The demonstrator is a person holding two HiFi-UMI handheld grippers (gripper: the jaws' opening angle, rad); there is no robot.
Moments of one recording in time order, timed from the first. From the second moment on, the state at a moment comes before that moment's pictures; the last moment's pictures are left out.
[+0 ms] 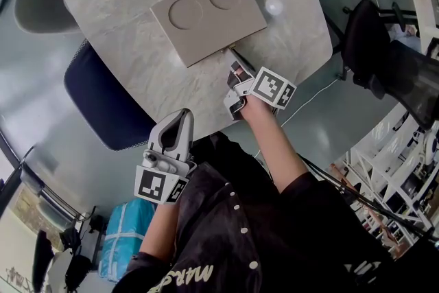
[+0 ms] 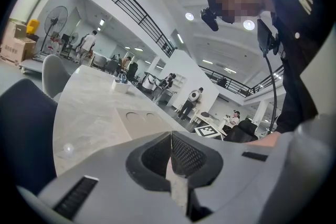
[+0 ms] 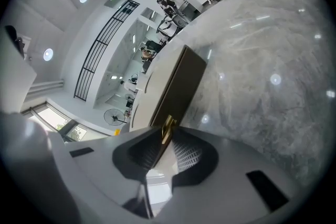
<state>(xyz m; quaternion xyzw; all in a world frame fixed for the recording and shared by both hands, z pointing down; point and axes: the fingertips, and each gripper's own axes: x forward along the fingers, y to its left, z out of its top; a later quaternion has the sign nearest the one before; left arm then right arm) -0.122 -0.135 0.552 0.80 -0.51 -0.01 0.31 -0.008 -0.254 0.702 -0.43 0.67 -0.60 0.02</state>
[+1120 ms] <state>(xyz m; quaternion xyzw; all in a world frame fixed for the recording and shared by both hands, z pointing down) -0.105 -0.131 0.488 0.82 -0.51 -0.03 0.24 0.015 -0.235 0.616 -0.44 0.75 -0.49 -0.02</state>
